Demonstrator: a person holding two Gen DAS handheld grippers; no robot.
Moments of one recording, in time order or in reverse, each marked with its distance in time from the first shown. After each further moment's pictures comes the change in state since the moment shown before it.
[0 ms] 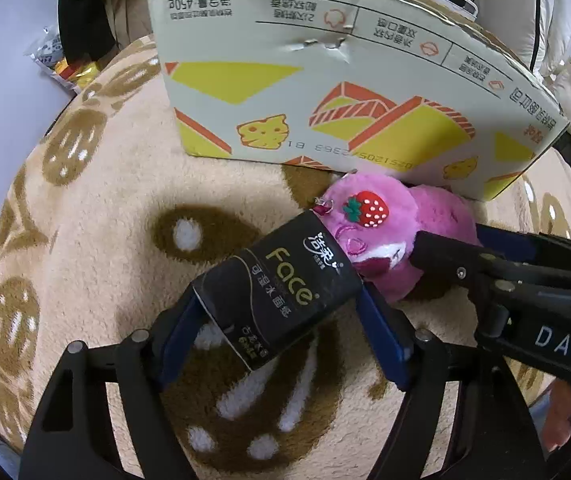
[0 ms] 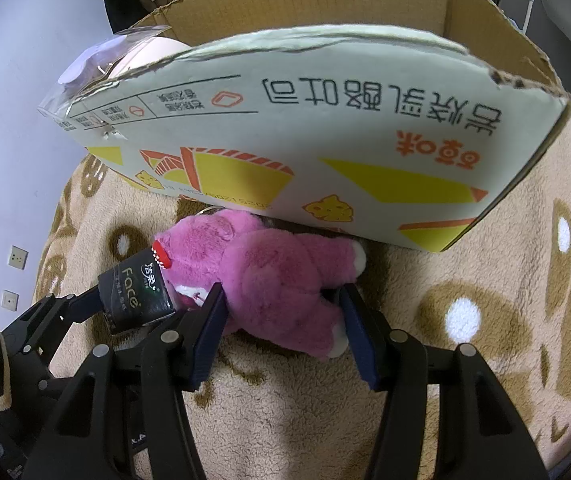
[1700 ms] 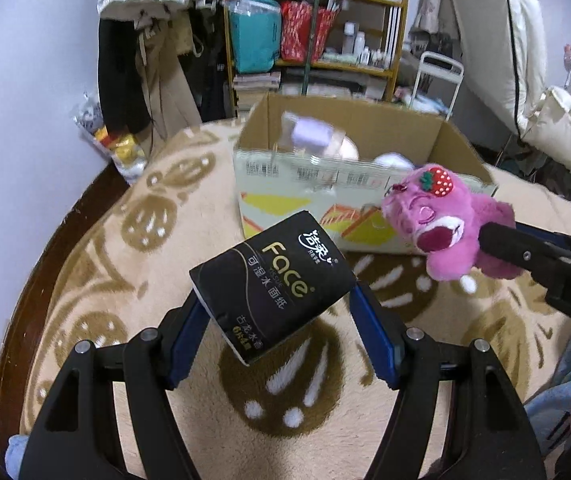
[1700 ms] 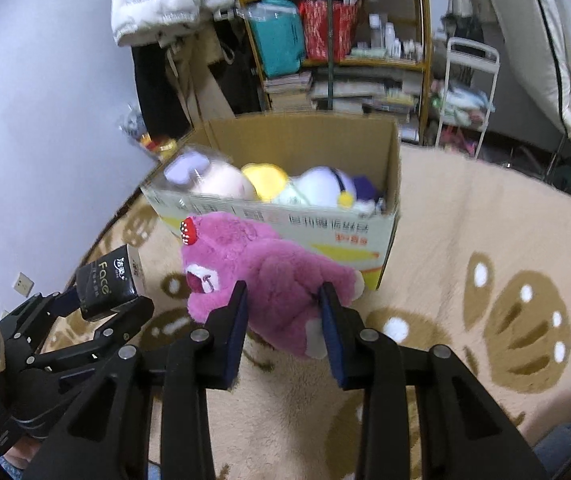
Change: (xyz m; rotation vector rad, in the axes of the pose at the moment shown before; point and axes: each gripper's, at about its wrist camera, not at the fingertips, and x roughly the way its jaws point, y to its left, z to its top) left arm -0.123 -0.006 -0.016 0.014 -0.293 0.070; right arm -0.123 0.019 -0.038 -0.037 -0.321 -0.036
